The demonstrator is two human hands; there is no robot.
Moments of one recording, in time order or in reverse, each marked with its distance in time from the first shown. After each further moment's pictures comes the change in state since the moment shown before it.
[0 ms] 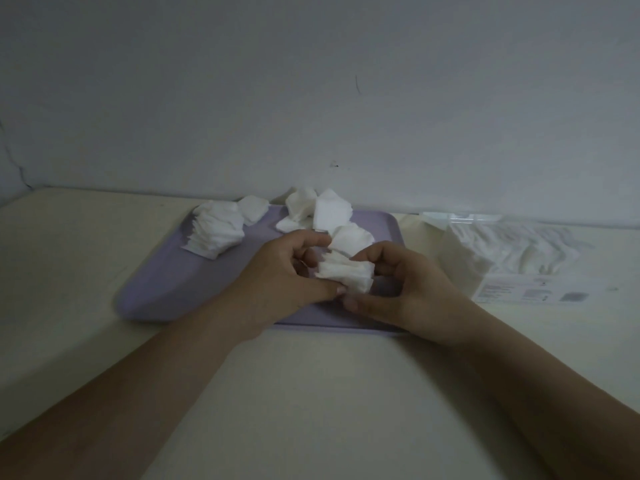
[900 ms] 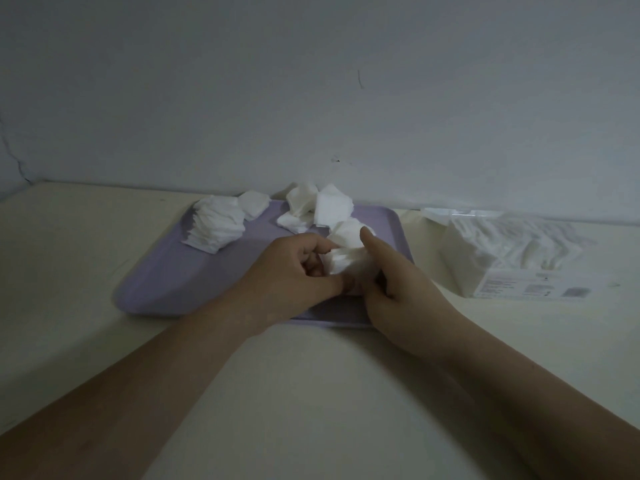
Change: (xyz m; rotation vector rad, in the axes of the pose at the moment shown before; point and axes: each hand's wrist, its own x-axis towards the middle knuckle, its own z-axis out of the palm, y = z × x) left_hand 0.000 -0.003 0.006 0.071 -0.066 0.056; right_hand -0.010 -0.011 0.023 -0.322 0.122 0.053
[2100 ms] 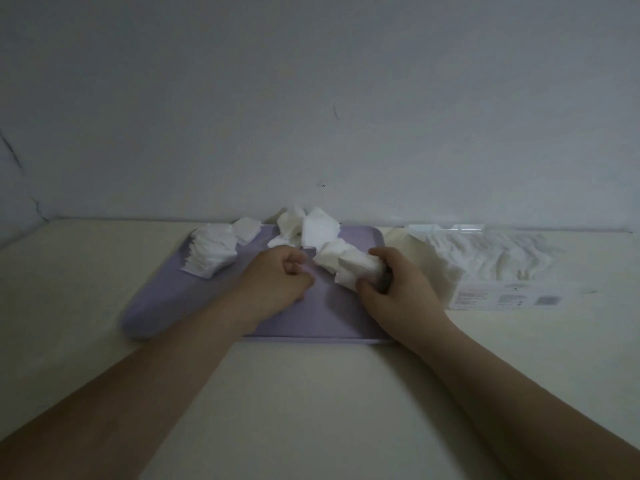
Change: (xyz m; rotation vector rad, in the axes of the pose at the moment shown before) left_hand 0.021 0.014 0.001 0.152 0.154 -0.238; right_hand 0.013 0.025 -0.012 0.018 0.245 0.096
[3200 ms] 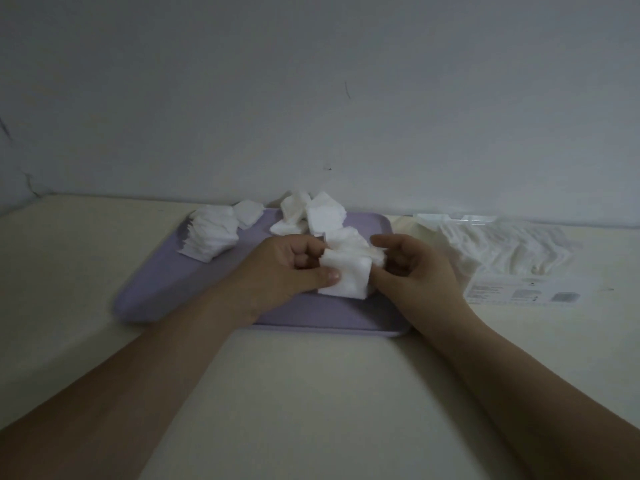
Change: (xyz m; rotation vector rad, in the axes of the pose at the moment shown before) left_hand -0.002 -0.012 -0.001 -0.360 -0.282 0.164; right_hand 0.008 0.016 0.003 0.345 -0.002 0.106
